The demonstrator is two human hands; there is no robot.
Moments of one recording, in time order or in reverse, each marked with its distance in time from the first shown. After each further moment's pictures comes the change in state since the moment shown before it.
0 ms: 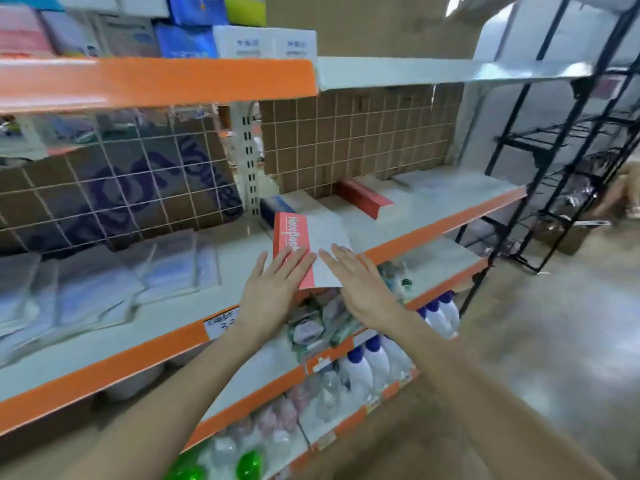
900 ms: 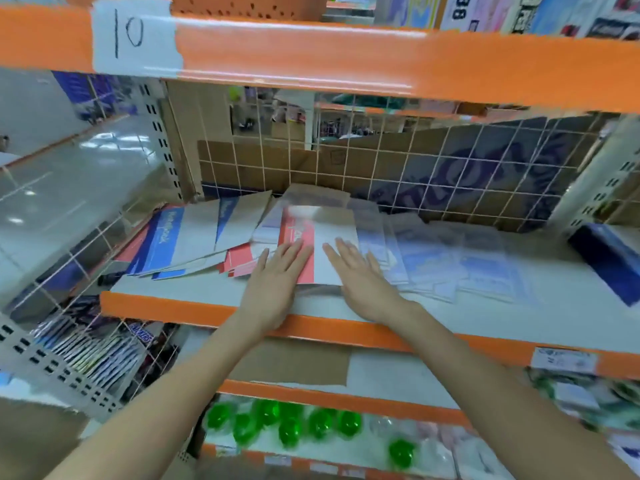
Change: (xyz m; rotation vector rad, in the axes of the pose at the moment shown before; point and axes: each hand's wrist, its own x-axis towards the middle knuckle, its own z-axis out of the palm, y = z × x) left_hand -0.323 -0.329 -0.090 0.110 -0.160 -0.728; right_hand 0.163 -0.446 0.119 0.113 -0.345 -0.531
